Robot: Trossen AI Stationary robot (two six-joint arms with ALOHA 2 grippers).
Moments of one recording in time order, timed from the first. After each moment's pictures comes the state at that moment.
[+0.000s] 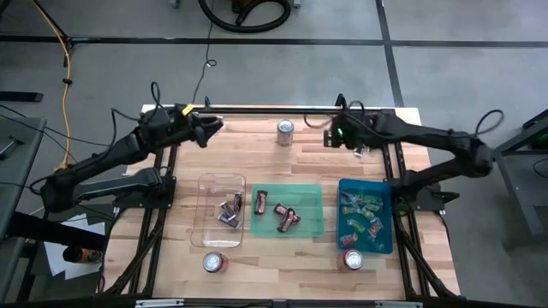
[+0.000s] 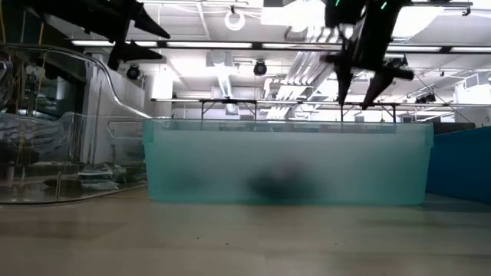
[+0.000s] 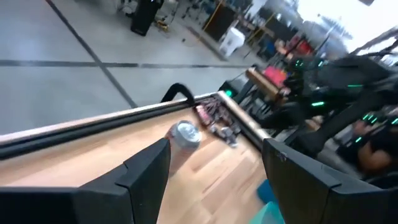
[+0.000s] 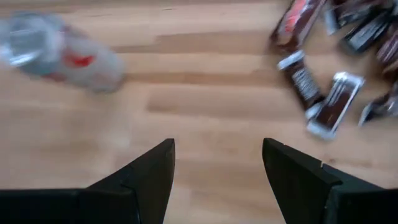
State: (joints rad) left arm 0.55 0.66 0.60 -0.12 0.02 -0.57; right arm -0.39 1.30 1.10 -0.98 0.29 1.09
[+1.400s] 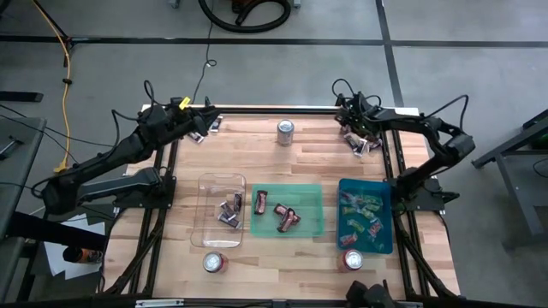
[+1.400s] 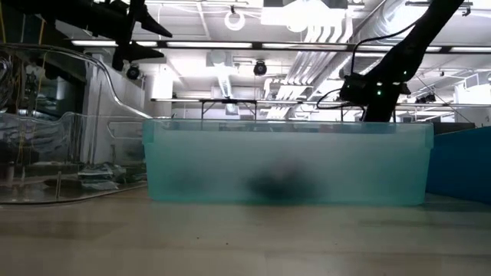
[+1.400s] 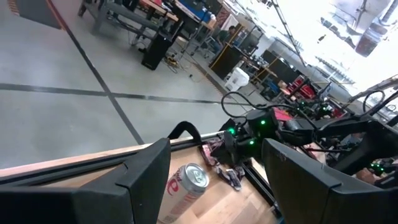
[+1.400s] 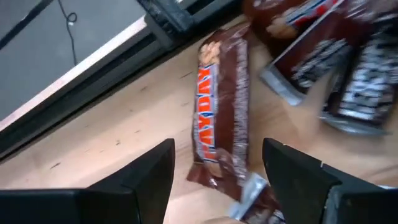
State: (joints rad) left arm 0.63 0.69 0.57 0.07 -0.02 -0.61; right arm -0.94 1.53 0.73 -0.25 0.12 1.08
